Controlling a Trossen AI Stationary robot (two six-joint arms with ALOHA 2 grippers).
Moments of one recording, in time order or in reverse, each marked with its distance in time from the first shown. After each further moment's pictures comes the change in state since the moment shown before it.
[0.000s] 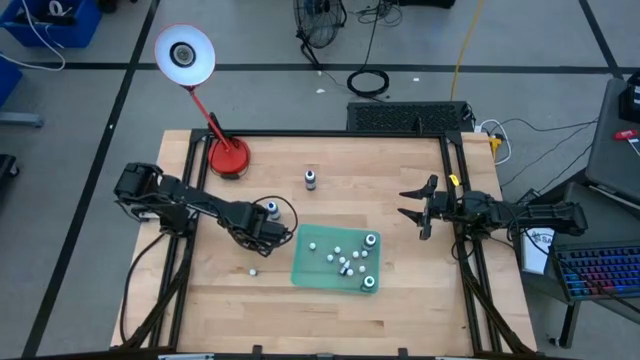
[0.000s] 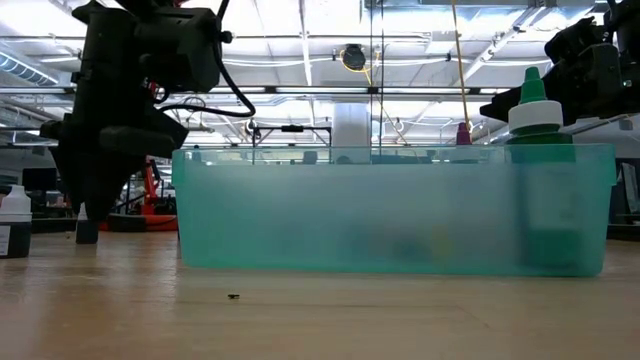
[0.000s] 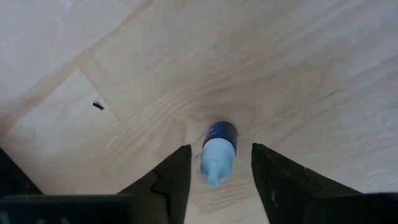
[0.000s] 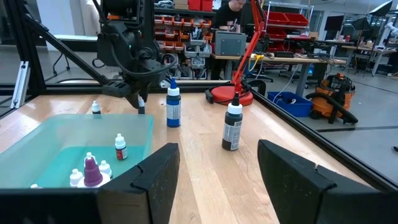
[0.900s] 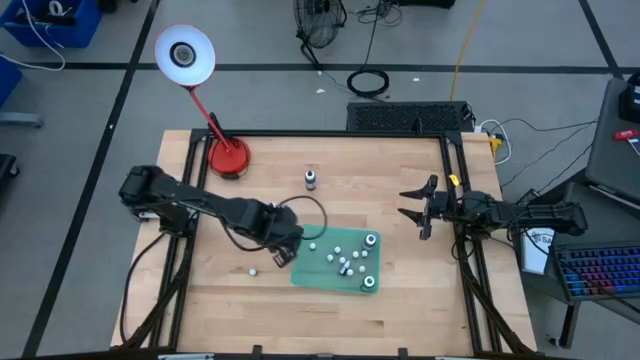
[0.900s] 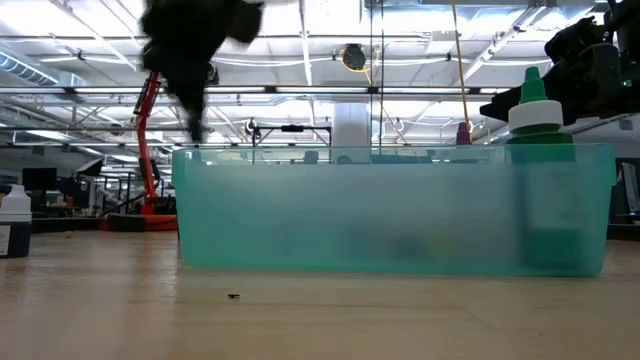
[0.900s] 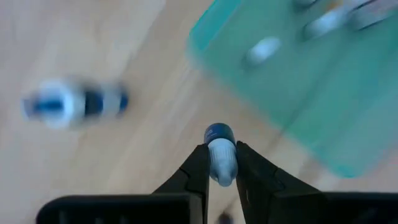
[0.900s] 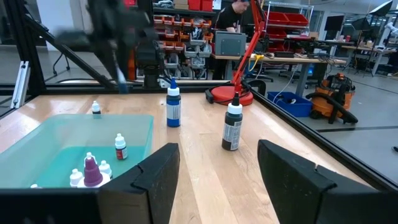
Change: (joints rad) left arm -0.082 0.053 0.469 -0.094 -0.127 0.347; right arm 0.000 0.000 0.000 0.000 0.000 0.000
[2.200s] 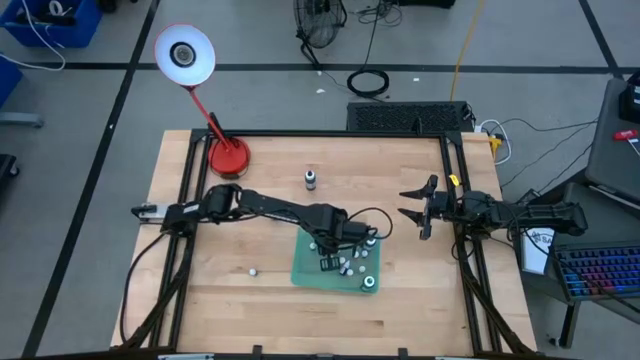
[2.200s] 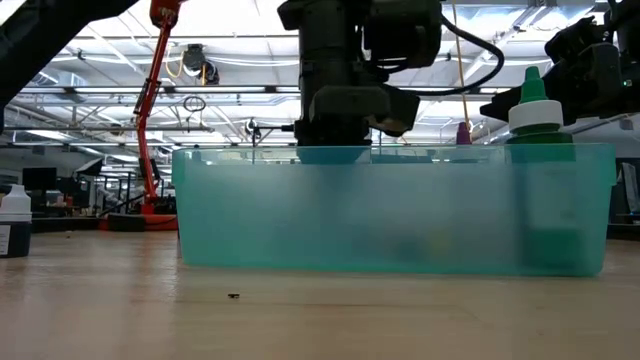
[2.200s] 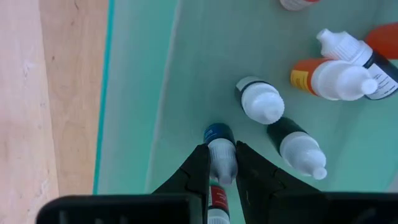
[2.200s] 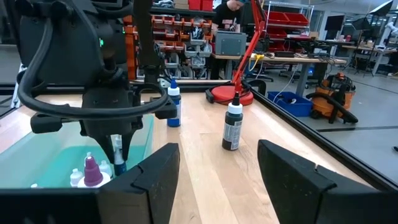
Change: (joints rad) left arm 0.143 0.673 0.601 -0.002 0.161 0.589; right arm 0.000 0.000 0.000 -0.001 0.000 0.000
